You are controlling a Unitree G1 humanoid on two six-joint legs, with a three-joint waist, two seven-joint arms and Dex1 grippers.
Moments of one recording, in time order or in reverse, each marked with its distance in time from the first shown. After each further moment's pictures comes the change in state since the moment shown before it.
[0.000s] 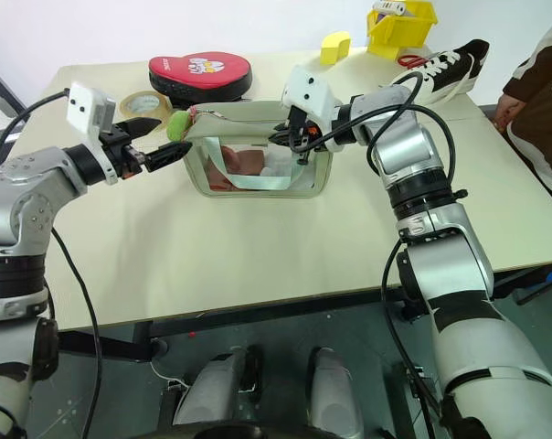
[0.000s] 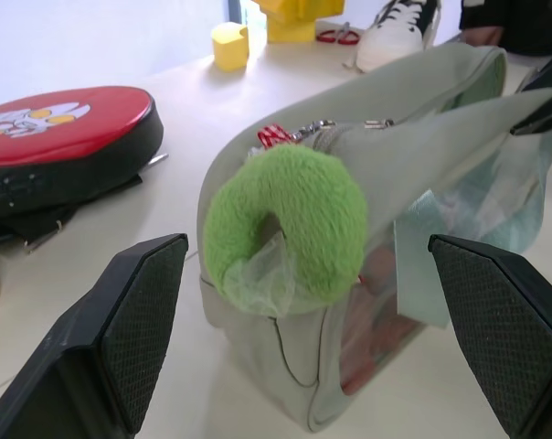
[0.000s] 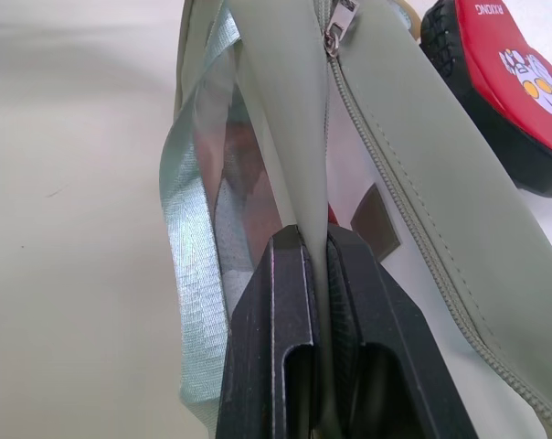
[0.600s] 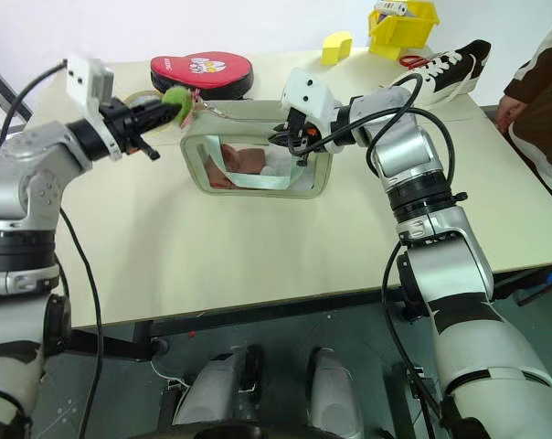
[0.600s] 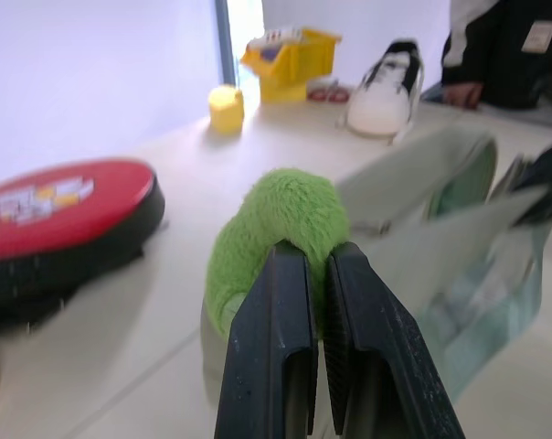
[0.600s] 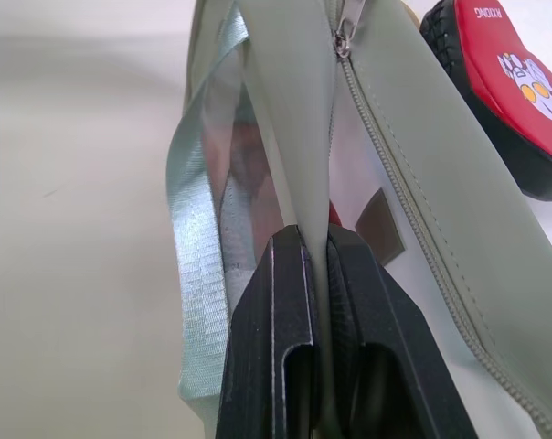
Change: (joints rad) left arm -0.185 -0.060 -0.010 0.123 0.030 -0.092 -0.055; right arm 0.016 0.001 0.000 -0.038 -0.011 0.011 -0.017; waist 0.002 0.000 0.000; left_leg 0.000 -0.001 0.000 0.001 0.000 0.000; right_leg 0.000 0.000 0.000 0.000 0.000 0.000
